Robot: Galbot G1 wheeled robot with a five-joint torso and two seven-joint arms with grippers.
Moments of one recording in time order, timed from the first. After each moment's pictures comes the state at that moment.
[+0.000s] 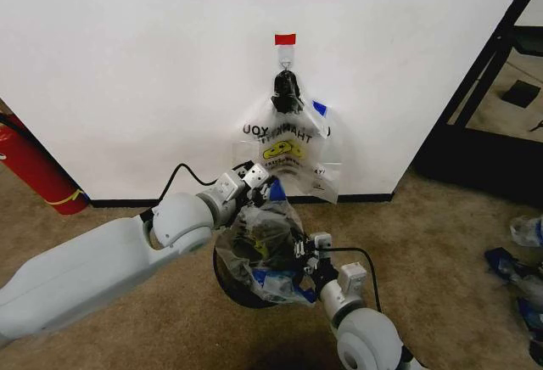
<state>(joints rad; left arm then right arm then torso) 0.30 -0.69 0.52 -1.98 -0.78 0.54 -0.19 -1.36 1.21 0.05 2.12 0.39 -0.27 0.27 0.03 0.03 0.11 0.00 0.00</state>
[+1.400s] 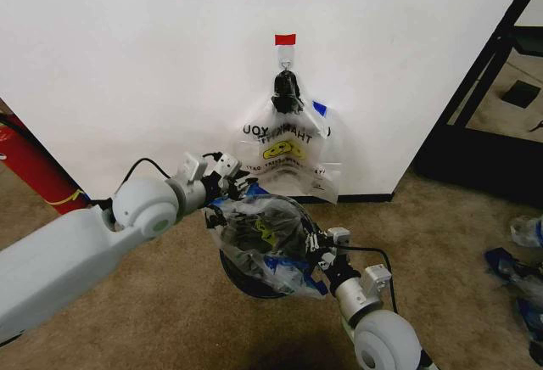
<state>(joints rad) 0.38 -0.61 0.25 -2.04 -1.09 0.65 -0.13 -1.39 1.21 0.14 2.13 0.49 -0.17 0.20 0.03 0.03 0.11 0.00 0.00</state>
